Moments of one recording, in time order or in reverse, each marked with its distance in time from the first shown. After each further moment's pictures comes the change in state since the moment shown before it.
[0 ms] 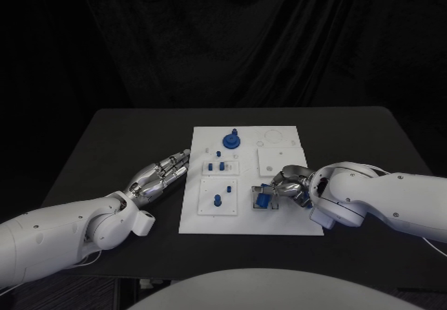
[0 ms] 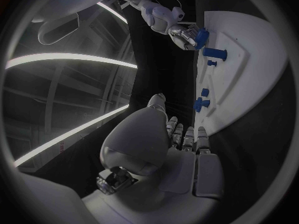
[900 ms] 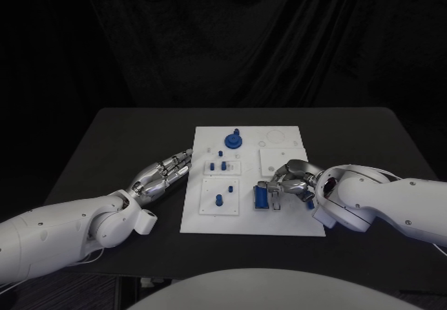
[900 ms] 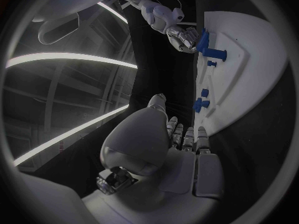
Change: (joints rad) left arm 0.000 0.005 0.000 -0.006 0.000 0.008 0.000; left_hand 0.003 0.003 0.003 -0.003 0.000 0.000 0.007 0.000 0.000 -0.004 0.004 0.000 0.000 -0.004 0.004 0.000 0.001 0.000 0.004 0.004 0.000 -0.001; right arm -0.002 -0.042 -0.003 0.039 -0.048 -0.117 0.110; right_hand 0.144 0.035 -0.124 -0.040 0.048 -0.012 0.000 0.043 -0.005 0.000 0.000 0.000 0.001 -0.004 0.004 0.000 0.000 0.000 0.000 0.000 0.001 0.000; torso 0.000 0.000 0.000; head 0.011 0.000
